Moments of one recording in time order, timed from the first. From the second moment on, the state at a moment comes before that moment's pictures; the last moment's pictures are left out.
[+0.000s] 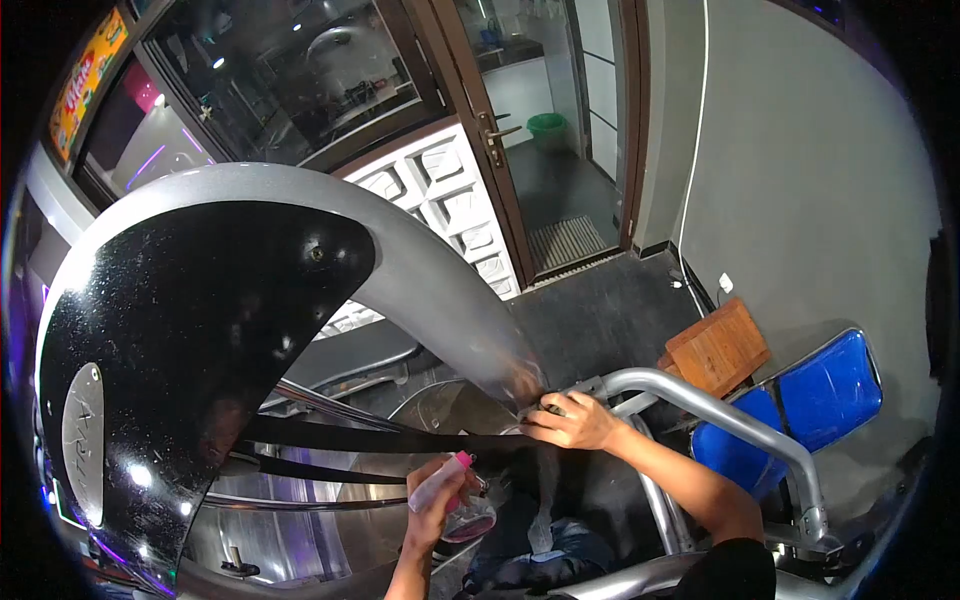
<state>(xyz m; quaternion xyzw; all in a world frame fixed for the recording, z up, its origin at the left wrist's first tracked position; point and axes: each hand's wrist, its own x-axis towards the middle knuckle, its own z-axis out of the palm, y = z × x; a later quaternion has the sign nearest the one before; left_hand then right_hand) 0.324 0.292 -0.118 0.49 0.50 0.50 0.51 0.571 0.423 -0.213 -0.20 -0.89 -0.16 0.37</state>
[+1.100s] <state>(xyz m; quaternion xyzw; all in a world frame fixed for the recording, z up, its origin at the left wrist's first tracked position) 0.343 0.315 -0.130 0.50 0.55 0.40 0.53 0.565 0.455 -0.144 -0.30 -0.61 0.44 0.58</state>
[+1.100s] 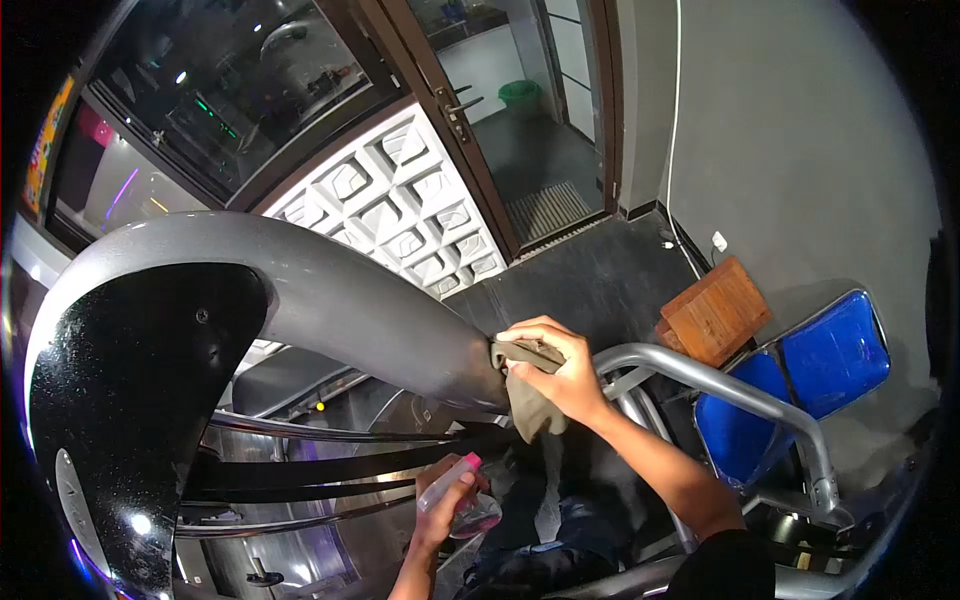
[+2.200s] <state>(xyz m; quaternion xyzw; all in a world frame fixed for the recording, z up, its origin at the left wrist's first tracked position) 0.341 0.293 -0.157 0.45 0.58 0.45 0.52 0.559 0.382 -0.294 -0.45 -0.63 0.37 0.51</state>
